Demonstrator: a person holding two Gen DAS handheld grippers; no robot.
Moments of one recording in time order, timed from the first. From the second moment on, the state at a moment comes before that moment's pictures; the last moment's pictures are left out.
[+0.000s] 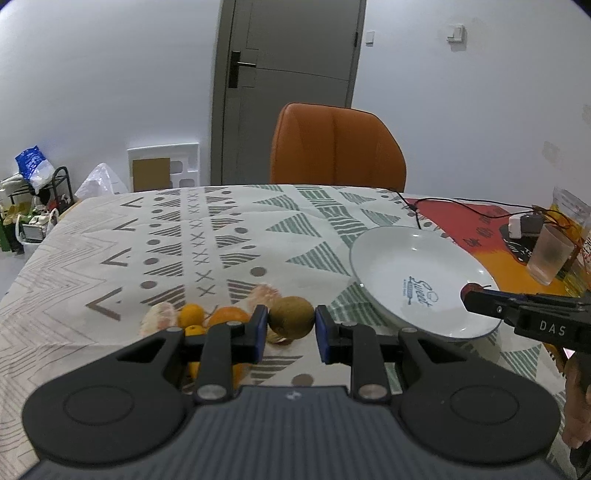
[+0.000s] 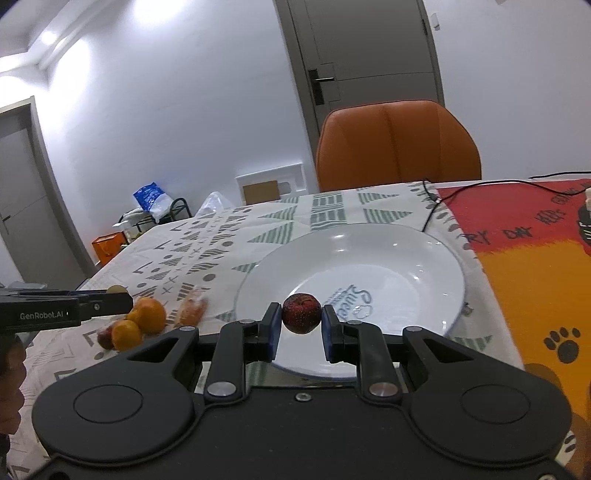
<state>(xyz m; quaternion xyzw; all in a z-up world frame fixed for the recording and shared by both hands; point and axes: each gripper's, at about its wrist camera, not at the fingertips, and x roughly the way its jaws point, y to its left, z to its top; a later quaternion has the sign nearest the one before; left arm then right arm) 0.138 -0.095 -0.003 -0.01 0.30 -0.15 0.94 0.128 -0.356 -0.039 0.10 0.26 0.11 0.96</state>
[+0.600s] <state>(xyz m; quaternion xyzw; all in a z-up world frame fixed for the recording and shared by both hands) 0.156 -0.152 -0.009 0.02 0.31 -0.17 0.93 0.126 -0.399 -0.044 0.08 0.24 0.08 0.97</state>
